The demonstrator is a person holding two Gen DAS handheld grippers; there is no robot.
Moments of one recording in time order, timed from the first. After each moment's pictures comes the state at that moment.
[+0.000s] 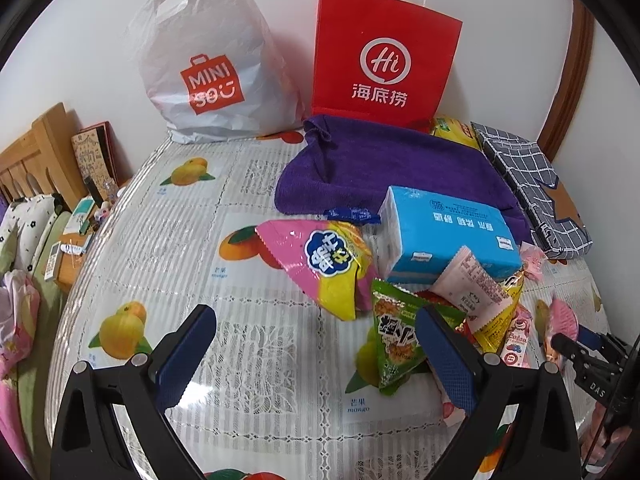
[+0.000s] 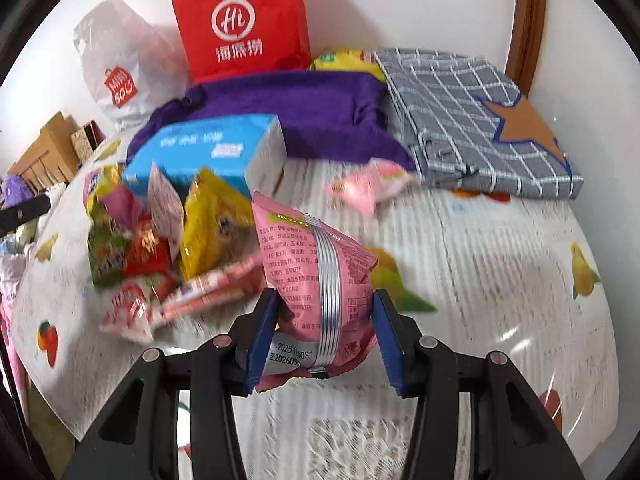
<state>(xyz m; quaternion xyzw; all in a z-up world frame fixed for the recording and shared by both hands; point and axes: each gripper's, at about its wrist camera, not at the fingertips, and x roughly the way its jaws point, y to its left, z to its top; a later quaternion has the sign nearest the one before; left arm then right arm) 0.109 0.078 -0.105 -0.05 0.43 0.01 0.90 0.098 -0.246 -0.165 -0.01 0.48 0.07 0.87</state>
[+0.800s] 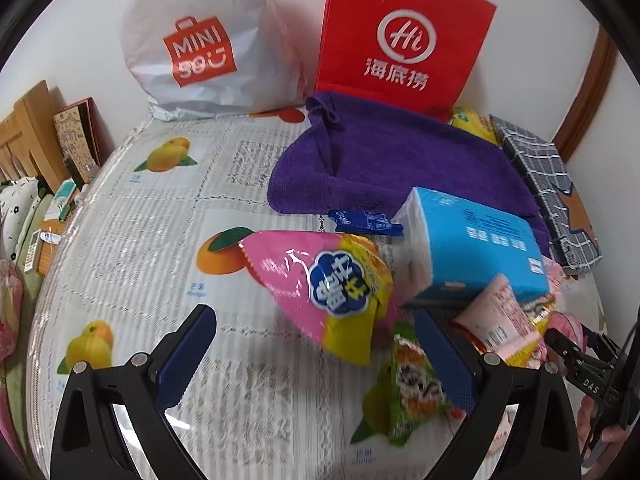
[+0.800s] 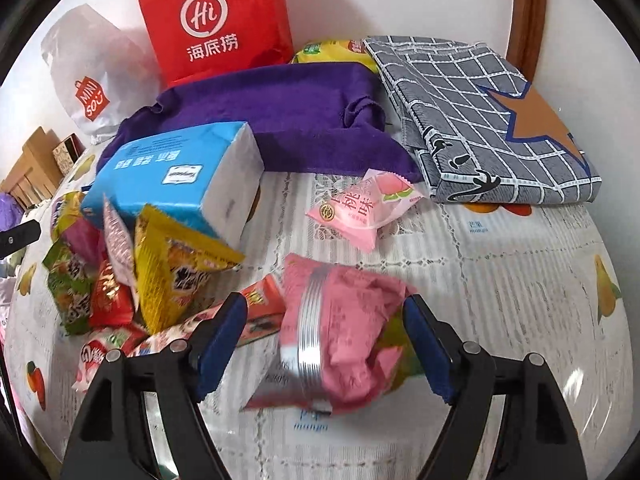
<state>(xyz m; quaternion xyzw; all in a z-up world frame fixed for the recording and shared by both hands) 0.167 0.081 -0.135 -0.07 0.47 0.01 0.88 0.156 -0.244 -0.190 0.01 0.49 0.05 0.87</state>
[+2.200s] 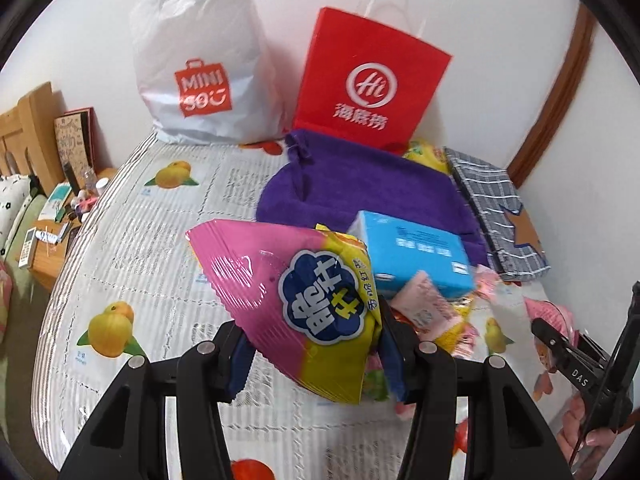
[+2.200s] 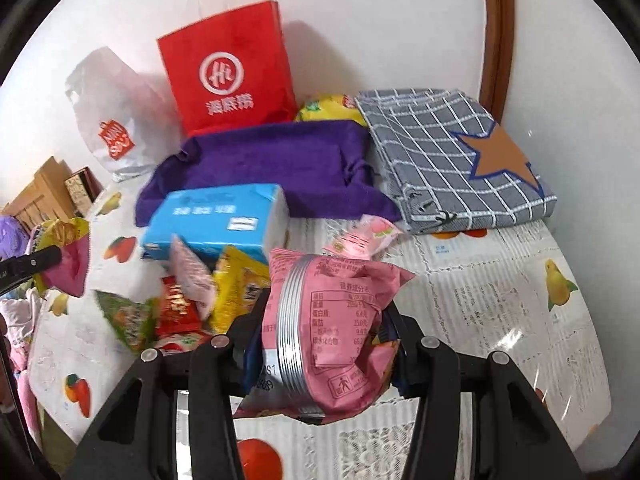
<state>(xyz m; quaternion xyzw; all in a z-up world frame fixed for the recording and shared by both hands) 0.100 0.085 -0.069 -0.11 0.42 -0.04 0.90 0.095 -0.230 -0.104 0.02 0.43 0.04 0.90</state>
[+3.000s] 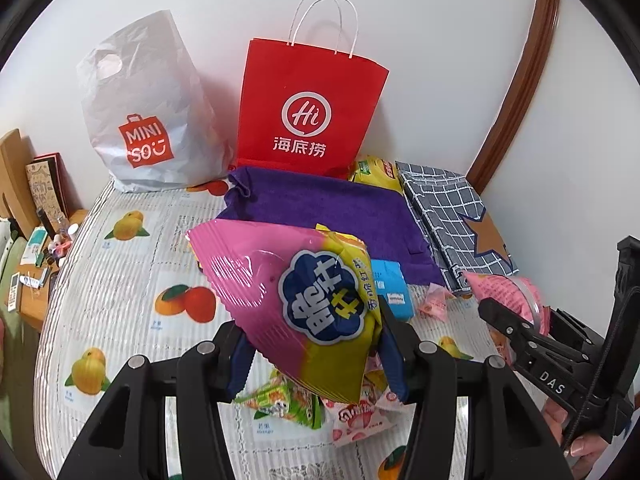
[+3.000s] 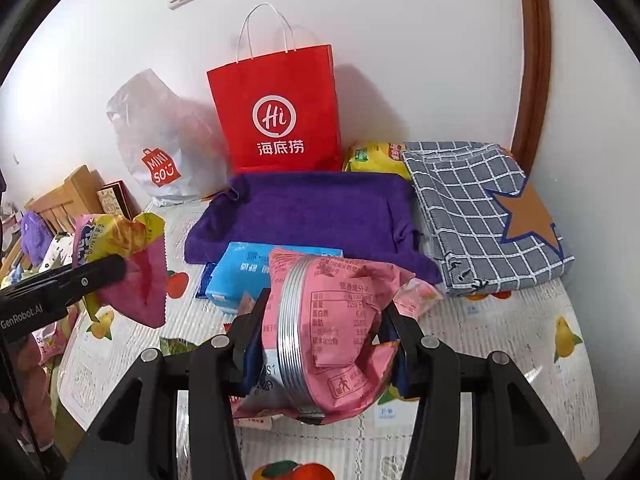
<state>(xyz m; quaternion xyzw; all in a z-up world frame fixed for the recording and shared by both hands) 0.121 0.032 -0.022 -0.08 0.40 -0.09 0.91 0.122 -0.192 -0.049 0.02 0.40 0.08 0.91</state>
